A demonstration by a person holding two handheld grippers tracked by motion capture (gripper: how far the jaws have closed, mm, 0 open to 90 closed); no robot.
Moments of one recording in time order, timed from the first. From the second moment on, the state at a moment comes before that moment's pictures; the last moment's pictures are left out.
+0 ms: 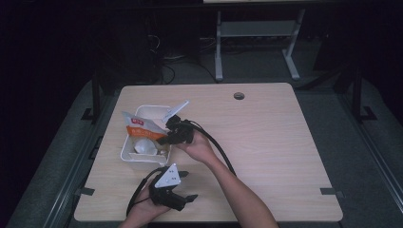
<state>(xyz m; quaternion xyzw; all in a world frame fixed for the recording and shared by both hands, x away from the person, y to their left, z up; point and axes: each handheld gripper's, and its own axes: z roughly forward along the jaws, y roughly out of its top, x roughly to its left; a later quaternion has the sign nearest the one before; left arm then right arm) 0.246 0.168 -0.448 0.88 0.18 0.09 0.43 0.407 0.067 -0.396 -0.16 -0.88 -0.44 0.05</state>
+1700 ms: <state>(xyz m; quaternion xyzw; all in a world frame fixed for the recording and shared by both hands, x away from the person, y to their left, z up) 0.251 0.173 -0.445 0.87 0.19 0.11 0.44 0.403 -0.003 -0.362 -0.18 -0.85 -0.49 0.05</state>
